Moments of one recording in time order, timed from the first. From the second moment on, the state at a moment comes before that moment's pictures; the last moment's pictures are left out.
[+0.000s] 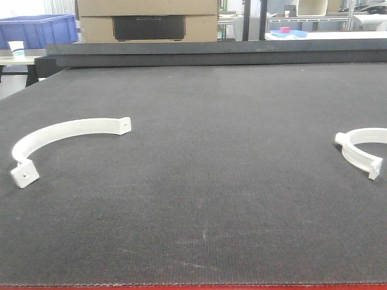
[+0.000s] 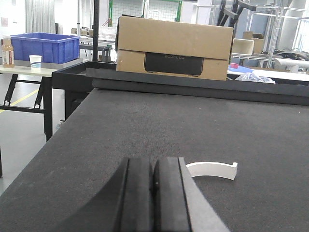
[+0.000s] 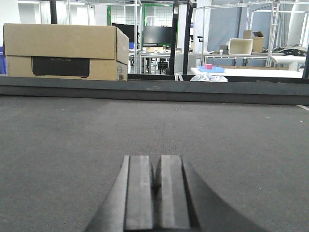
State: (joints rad) left arm -0.04 0.00 0.00 0.04 0.00 -0.10; right arm 0.07 0.00 0.00 0.07 -0.02 -0.04
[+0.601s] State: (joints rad) left arm -0.04 0.00 -0.01 -0.01 -0.10 -0.10; right arm 0.07 0.00 0.00 0.07 -0.34 -0.04
